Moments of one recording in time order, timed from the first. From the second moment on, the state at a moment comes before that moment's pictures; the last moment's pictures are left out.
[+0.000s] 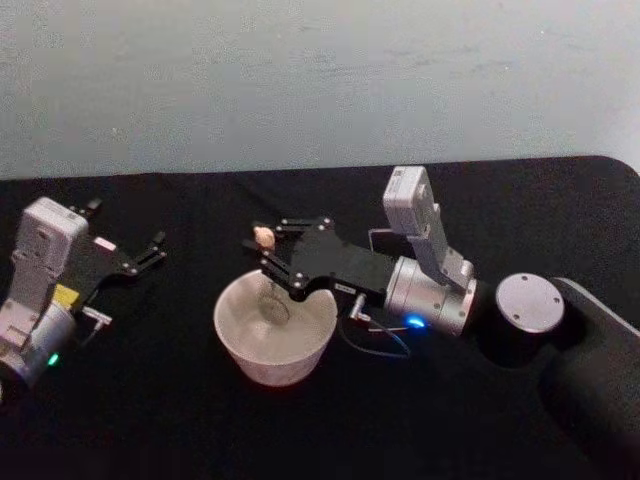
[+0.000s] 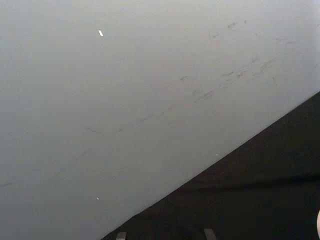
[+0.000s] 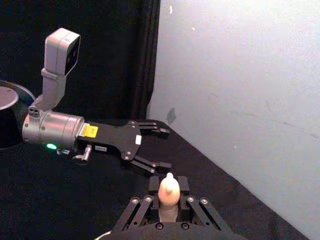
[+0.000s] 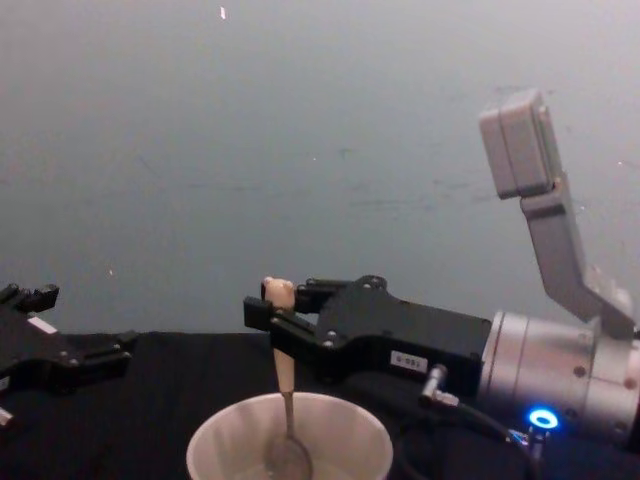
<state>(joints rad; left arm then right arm) -0.20 0.60 0.45 -1.41 -0.25 -0.12 0.03 0.52 0.23 -0.61 -1.06 0.39 -0.32 0.75</state>
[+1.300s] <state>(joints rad) -0.20 0.60 0.45 -1.41 -0.25 -0.12 0.03 0.48 0.28 -0.53 -1.26 0.47 -0.23 0.71</state>
